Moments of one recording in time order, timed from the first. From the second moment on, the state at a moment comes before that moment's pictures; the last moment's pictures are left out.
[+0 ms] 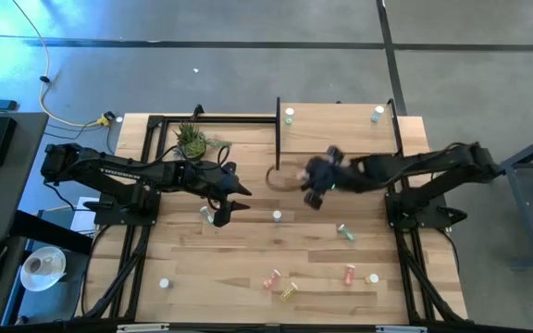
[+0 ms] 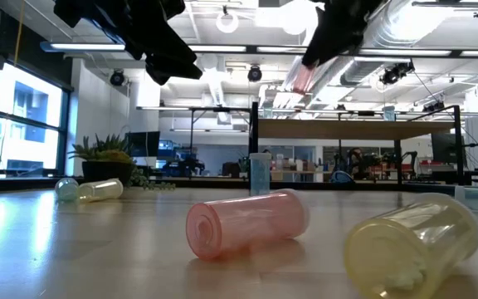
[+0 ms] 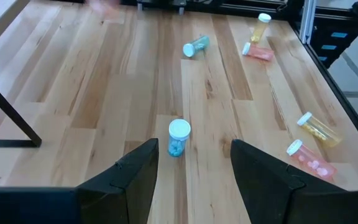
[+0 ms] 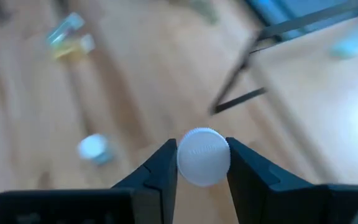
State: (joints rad) left arm 0.10 1.24 0.74 -0.06 0.07 -0.08; right arm 0.09 1.34 1.16 -0.69 0.46 0.33
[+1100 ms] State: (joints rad) left arm 0.10 1.24 0.75 -0.06 0.07 -0.08; right arm -0.62 1.14 1.24 -0.93 0.40 0.31
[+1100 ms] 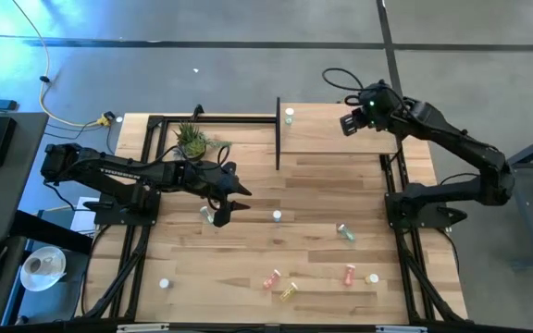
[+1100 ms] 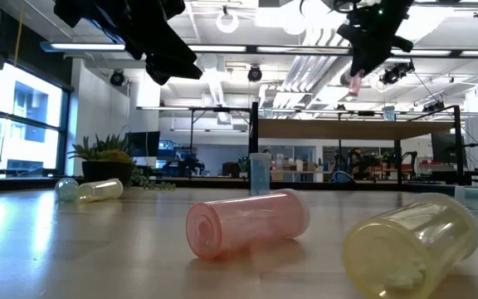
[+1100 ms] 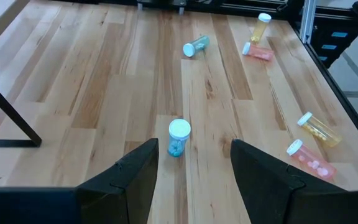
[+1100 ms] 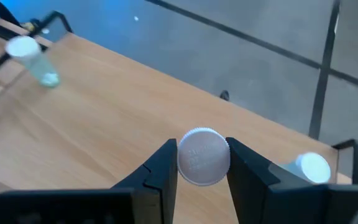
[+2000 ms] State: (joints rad) left arm 0.10 1.24 0.75 -0.06 0.07 -0.08; right arm -0.67 1.34 1.24 -0.96 0.38 0.25
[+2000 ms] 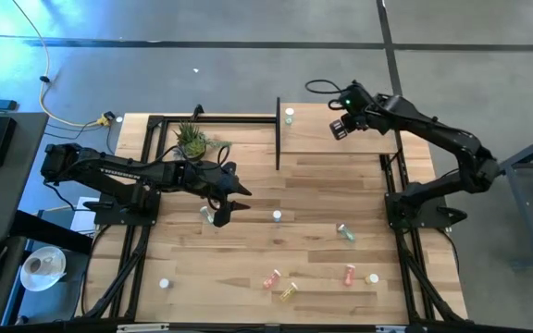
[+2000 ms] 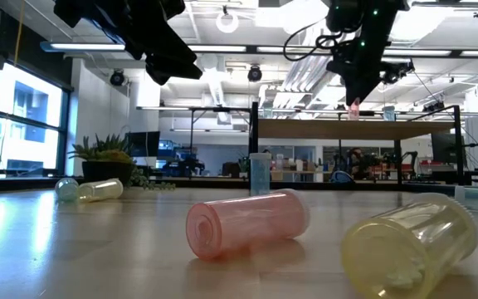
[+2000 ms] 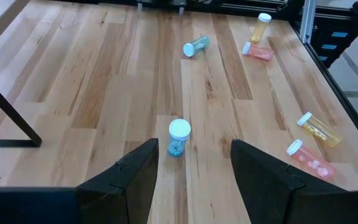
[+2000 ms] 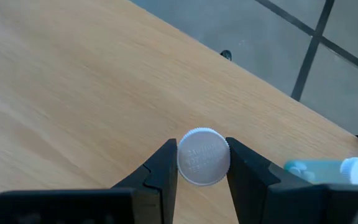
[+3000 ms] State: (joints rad) left arm 0.10 1.24 0.75 -0.06 0.07 -0.08; right arm -0.72 1.34 1.24 -0.97 0.30 0.26
